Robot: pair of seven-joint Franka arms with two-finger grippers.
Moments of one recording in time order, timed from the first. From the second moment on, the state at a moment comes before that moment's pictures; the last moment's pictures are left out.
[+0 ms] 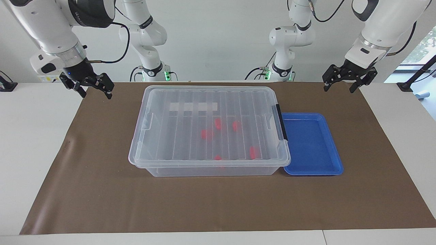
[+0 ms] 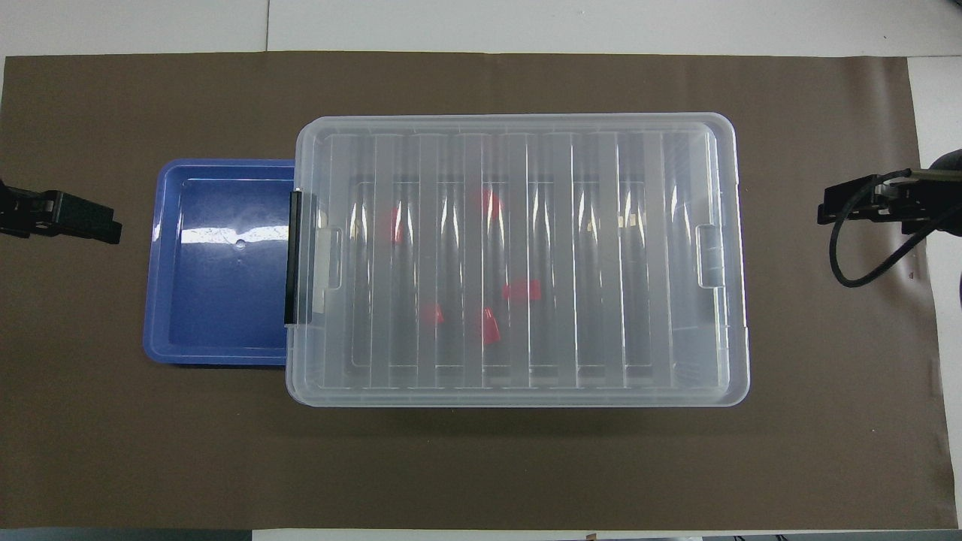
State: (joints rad) left arm -0.03 0.00 -0.06 -1.52 -0.01 1.50 0.06; right arm 0.00 -0.03 0.00 -1.70 0.02 1.71 0.13
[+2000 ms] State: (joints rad) left arm -0.03 0.00 -0.06 -1.52 -0.01 1.50 0.06; right arm -0.01 -0.01 -0.01 -2.03 0.02 2.04 0.05
